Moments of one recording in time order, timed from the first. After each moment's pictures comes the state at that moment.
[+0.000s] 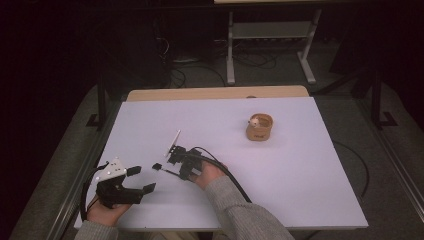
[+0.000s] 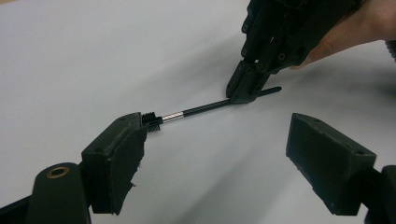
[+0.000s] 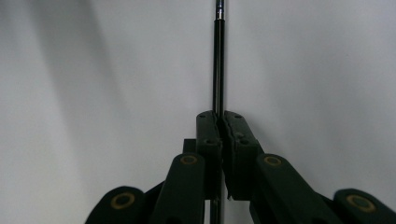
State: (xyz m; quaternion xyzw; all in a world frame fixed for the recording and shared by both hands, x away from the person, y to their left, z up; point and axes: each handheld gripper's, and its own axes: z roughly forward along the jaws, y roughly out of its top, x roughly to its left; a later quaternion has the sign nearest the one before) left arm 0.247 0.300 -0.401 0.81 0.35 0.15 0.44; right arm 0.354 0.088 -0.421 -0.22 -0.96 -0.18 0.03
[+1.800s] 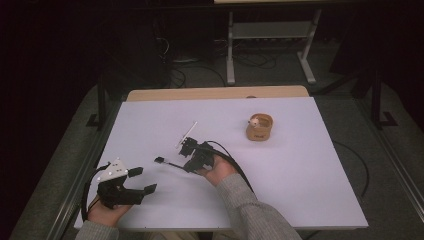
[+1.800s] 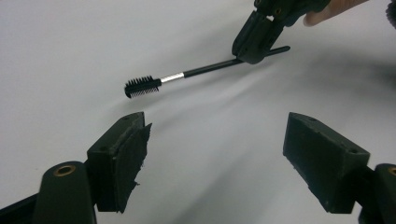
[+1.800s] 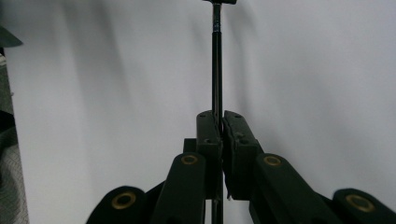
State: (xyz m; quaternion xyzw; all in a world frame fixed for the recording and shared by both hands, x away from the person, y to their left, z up) left arm 0.246 0.297 -0.401 0.82 0.35 0.14 0.44; right arm 0.356 0.048 -0.395 -0.21 -0.94 -0.28 0.03
